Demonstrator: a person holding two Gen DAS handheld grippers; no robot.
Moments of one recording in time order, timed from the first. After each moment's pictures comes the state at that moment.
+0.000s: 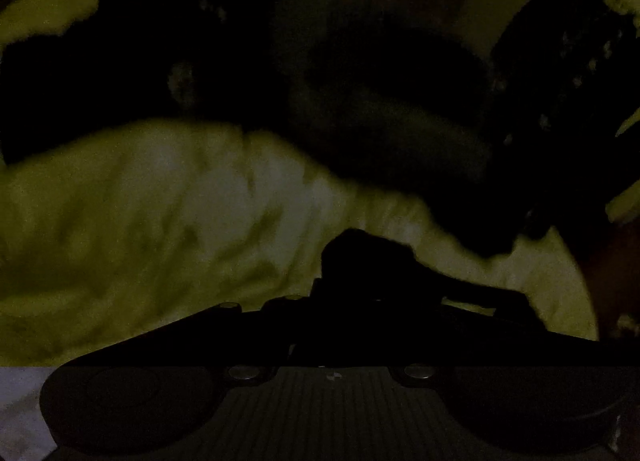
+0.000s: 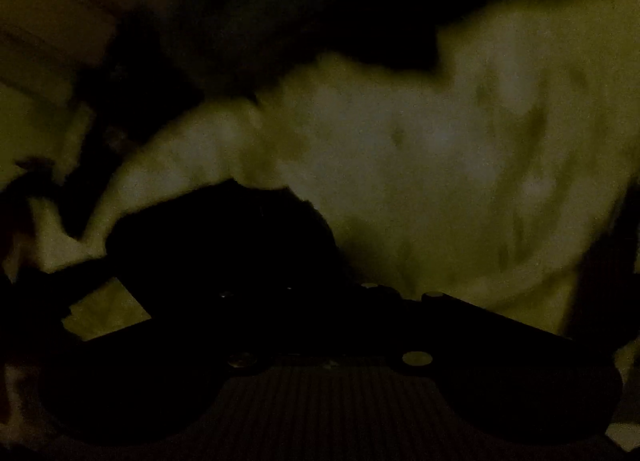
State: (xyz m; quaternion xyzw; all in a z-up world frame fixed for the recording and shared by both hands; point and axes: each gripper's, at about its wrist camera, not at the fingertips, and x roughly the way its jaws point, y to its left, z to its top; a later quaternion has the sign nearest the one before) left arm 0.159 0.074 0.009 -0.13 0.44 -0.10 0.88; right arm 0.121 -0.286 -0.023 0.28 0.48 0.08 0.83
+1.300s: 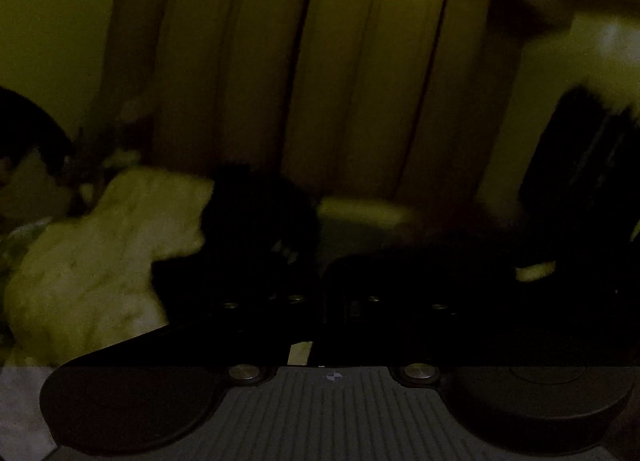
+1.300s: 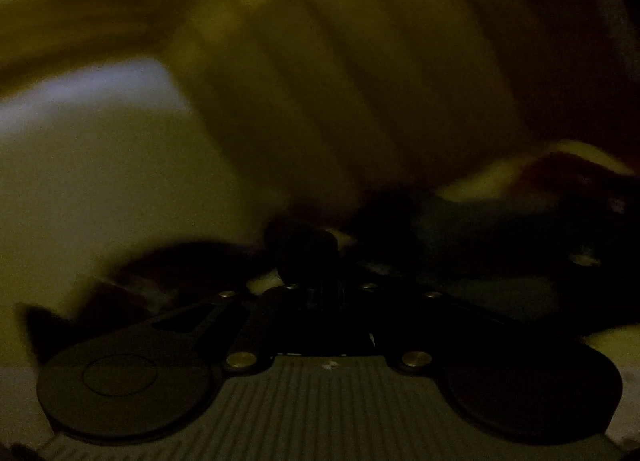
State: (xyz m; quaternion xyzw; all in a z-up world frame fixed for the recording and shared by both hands) left arm 0.072 0.073 0.230 -0.08 0.27 0.02 0.96; right arm 0.095 -0.284 0.240 0.21 0.22 0.26 0.92
